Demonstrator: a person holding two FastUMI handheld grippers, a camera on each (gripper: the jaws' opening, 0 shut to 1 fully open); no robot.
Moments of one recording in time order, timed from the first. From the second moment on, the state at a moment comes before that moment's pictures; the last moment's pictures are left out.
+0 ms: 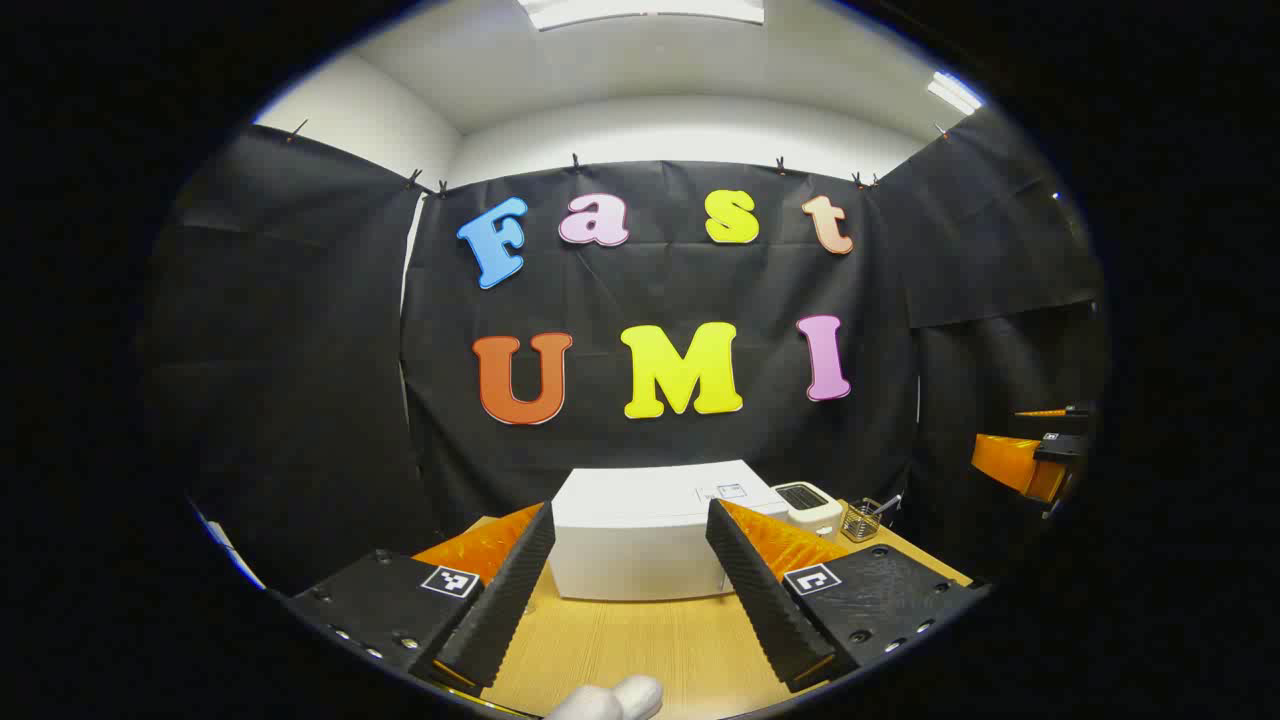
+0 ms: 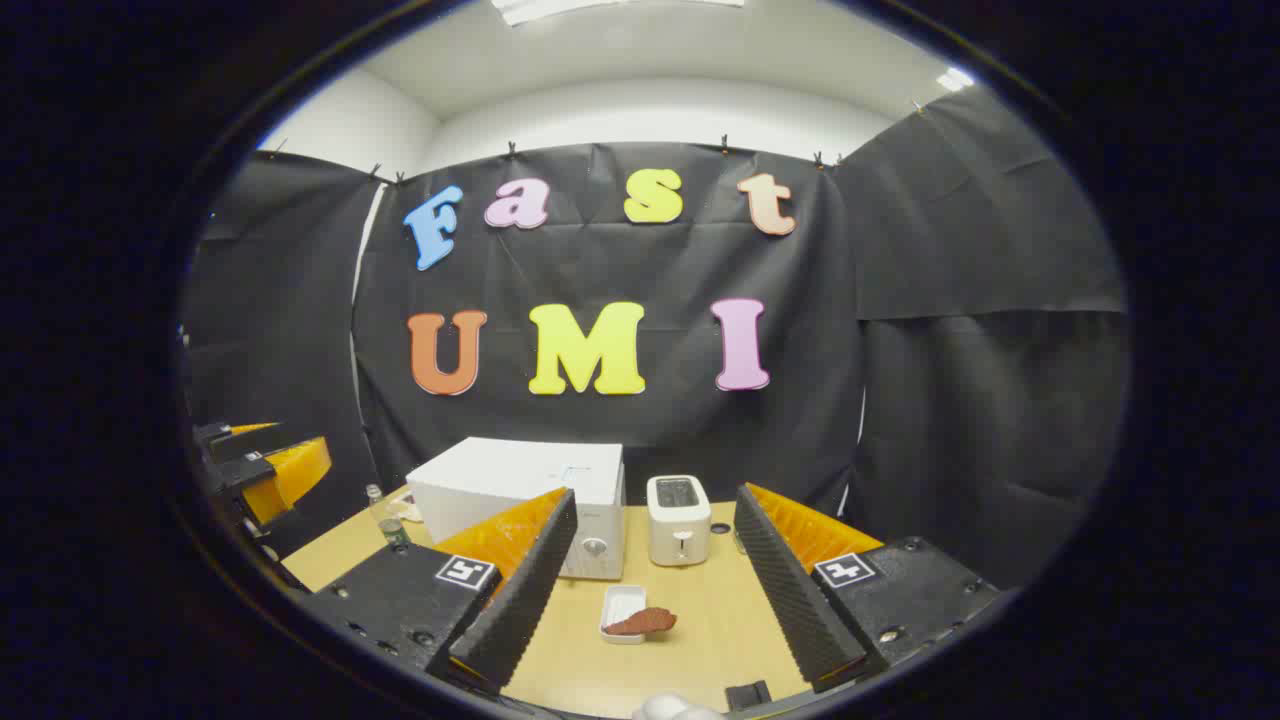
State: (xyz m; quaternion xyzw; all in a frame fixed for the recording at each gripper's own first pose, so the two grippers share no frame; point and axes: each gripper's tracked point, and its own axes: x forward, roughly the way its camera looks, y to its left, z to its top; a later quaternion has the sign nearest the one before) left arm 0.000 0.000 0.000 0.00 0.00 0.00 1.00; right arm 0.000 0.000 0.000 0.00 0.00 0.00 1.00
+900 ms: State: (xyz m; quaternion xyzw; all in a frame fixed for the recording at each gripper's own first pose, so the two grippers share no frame) left arm 0.061 -0.058 -0.060 0.02 0.01 -0.04 1.00; right arm 0.000 -0.056 0.010 0.02 0.02 -0.04 1.00
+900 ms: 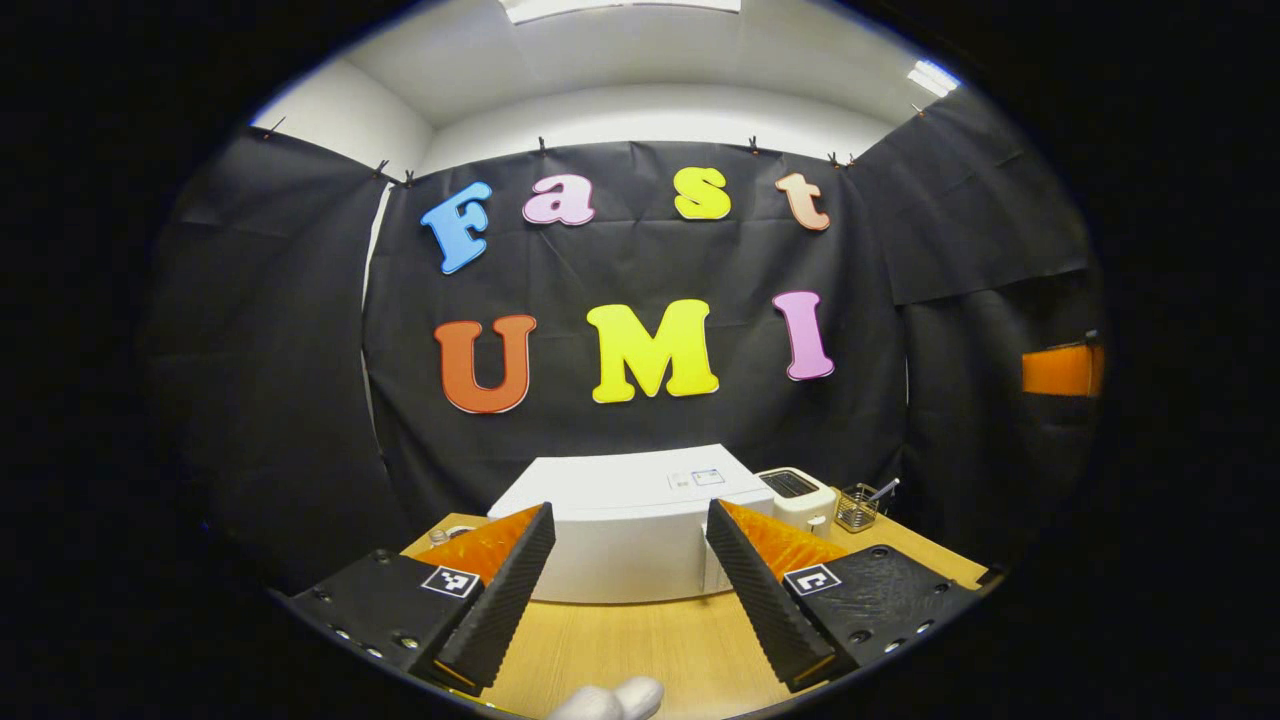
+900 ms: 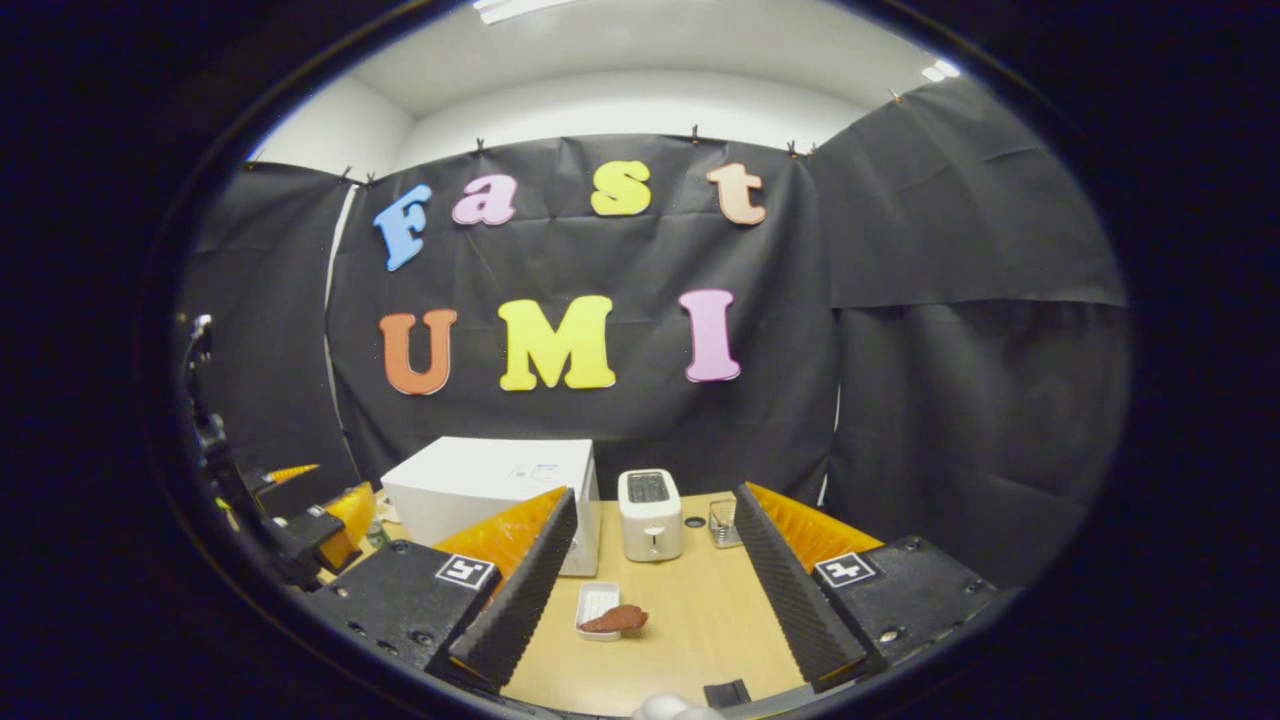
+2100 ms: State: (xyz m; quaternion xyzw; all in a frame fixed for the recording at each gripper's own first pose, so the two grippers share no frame) left arm 0.252 -0.165 -0.239 0.01 0.09 -0.06 0.99; right arm -0.070 -0.159 -0.016 0.00 0.07 -0.22 0.97
